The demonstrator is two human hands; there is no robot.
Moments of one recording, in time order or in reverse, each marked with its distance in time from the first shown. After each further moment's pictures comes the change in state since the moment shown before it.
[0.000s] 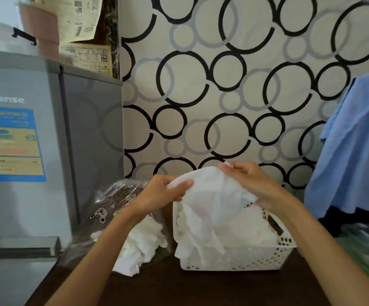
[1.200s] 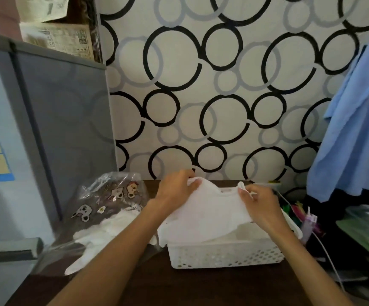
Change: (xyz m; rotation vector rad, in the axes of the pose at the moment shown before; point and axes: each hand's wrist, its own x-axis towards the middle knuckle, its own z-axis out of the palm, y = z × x) left_hand 0.074 -0.042 0.064 0.757 0.096 -0.019; right_hand 0.015 0.111 -0.008 -0.317 0.406 0.007
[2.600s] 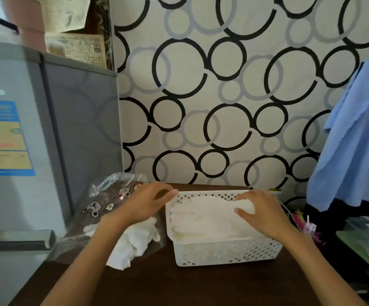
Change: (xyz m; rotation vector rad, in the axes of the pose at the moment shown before) left_hand -0.061 -0.046 -0.049 -0.139 -0.163 0.017; right_hand 0.001 0.011 -0.021 -0.555 -0.198 -0.273
